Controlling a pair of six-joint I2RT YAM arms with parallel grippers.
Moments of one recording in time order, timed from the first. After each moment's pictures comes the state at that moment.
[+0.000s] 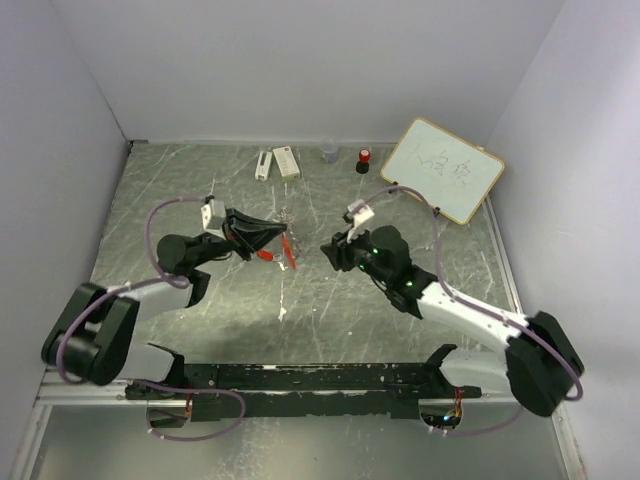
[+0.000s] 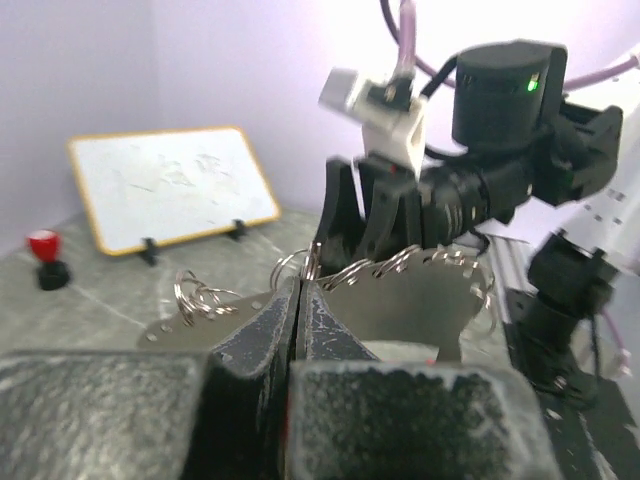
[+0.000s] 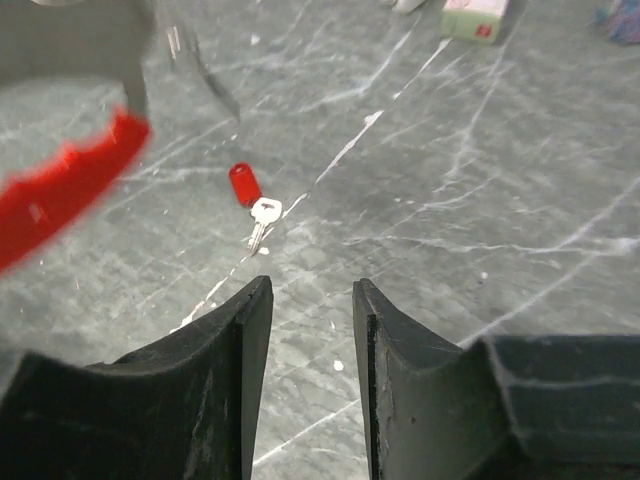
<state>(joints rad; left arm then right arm) -0.39 1.42 0.45 1.51 0.89 -0.54 0.71 1.10 0.54 0.34 -0.01 0.10</state>
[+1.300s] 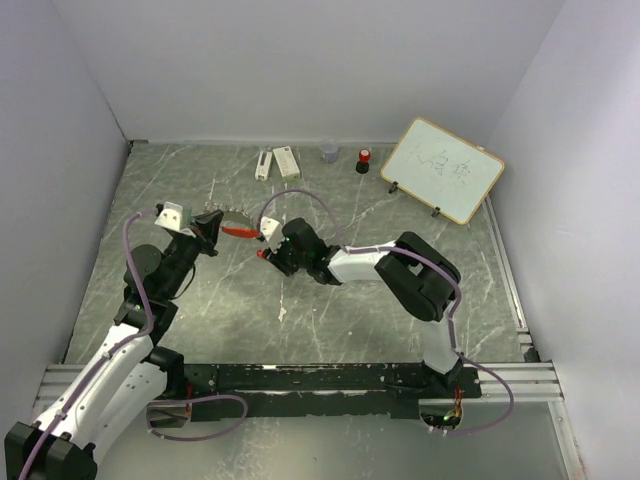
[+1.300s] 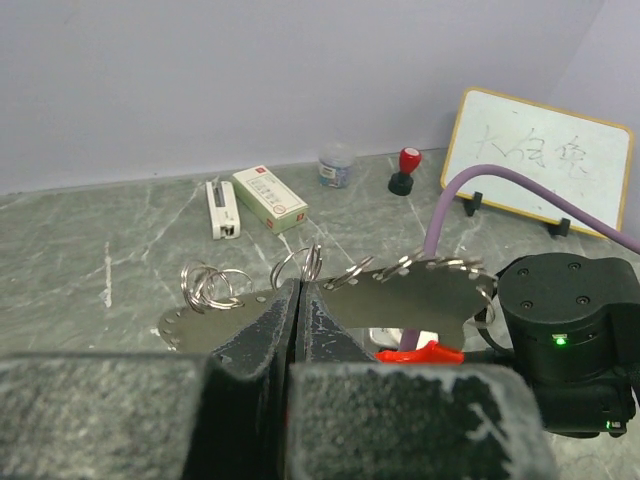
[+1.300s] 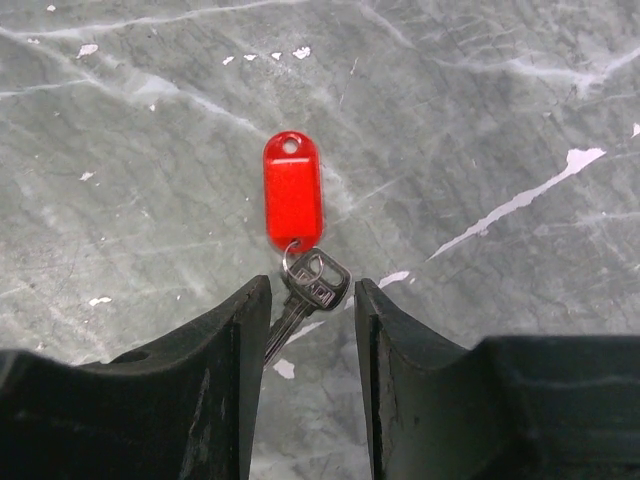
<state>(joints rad) -0.33 0.67 0.43 0.38 0.07 -0.16 0.87 1.99 1.07 0.31 -0.06 -0.25</state>
